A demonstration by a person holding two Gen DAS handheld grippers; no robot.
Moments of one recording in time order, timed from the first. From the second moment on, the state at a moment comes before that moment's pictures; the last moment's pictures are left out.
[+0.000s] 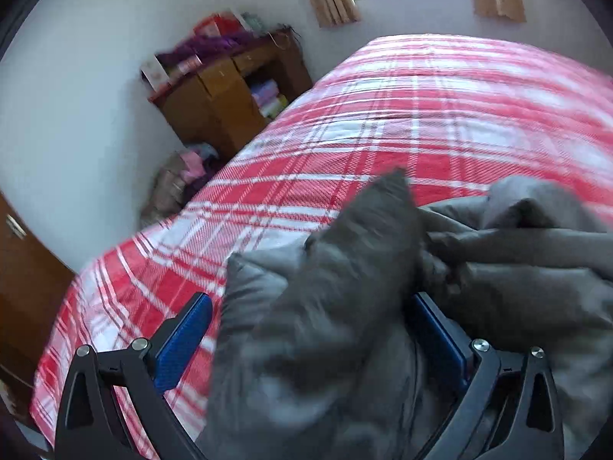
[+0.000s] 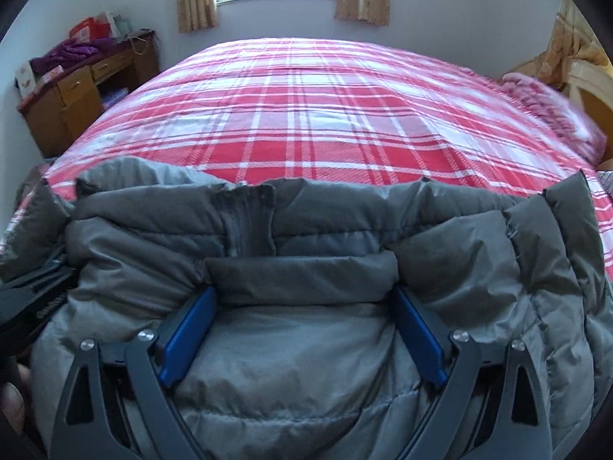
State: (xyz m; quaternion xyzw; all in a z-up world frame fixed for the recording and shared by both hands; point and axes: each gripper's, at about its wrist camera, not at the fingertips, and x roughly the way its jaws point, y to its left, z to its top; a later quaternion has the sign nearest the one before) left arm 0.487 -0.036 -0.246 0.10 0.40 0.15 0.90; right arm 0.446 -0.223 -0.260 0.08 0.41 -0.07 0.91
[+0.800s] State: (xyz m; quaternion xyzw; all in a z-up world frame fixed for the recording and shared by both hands) left arm 0.459 -0.022 -0.268 0.09 0.38 0.12 0.91; right arm 0.389 -0.376 -0.282 0.16 0.38 -0.15 0.90
